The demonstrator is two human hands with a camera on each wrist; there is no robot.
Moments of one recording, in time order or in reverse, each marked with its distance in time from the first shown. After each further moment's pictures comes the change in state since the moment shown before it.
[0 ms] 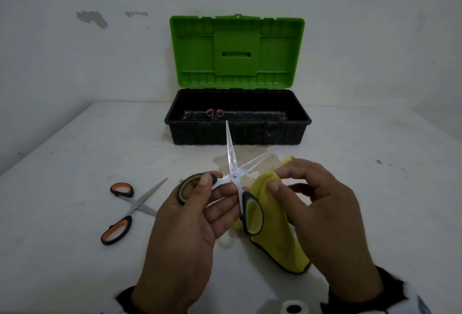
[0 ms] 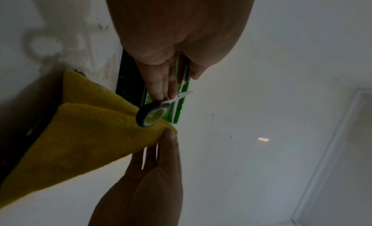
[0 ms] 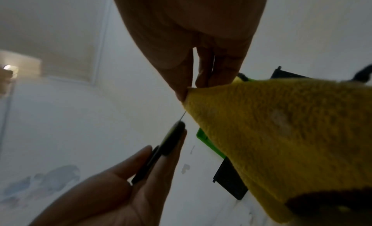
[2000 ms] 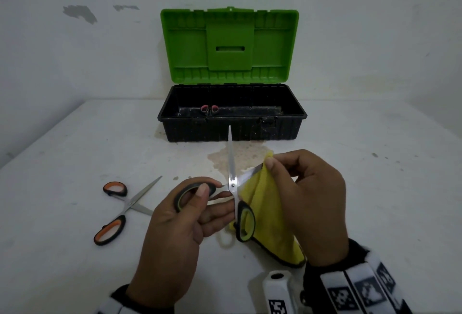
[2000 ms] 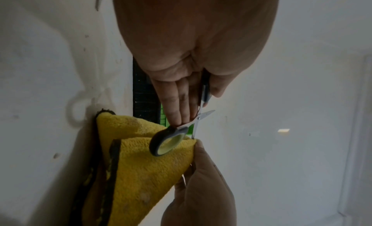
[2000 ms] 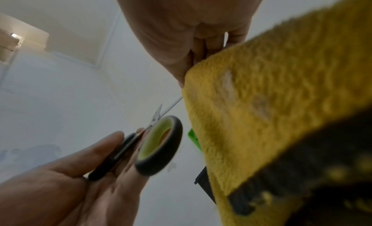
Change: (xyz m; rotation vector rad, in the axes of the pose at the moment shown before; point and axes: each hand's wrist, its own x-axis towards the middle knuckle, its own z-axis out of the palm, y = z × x) left_hand 0.007 -0.012 -0.019 0.174 -0.056 0.052; right_hand 0.017 0.016 0.017 -0.102 0.168 -0.010
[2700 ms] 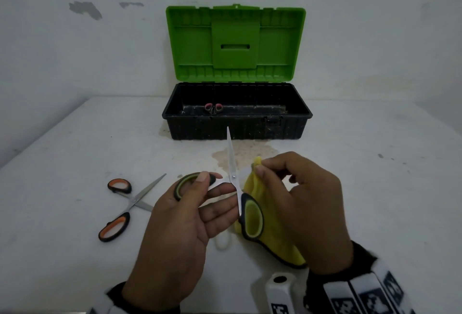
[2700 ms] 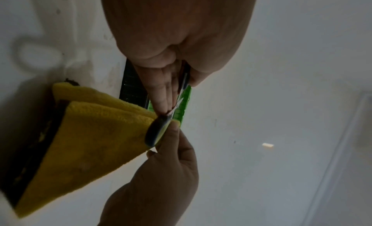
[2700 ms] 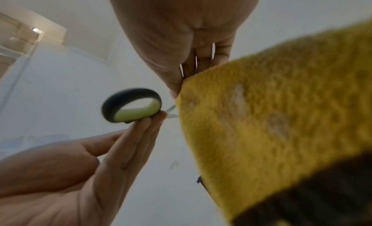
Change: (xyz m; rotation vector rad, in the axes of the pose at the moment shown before) left_hand -0.003 0.019 0.012 -0.075 0.090 -0.133; right_hand -0.006 -0.010 0.001 -0.075 -0.087 -0.234
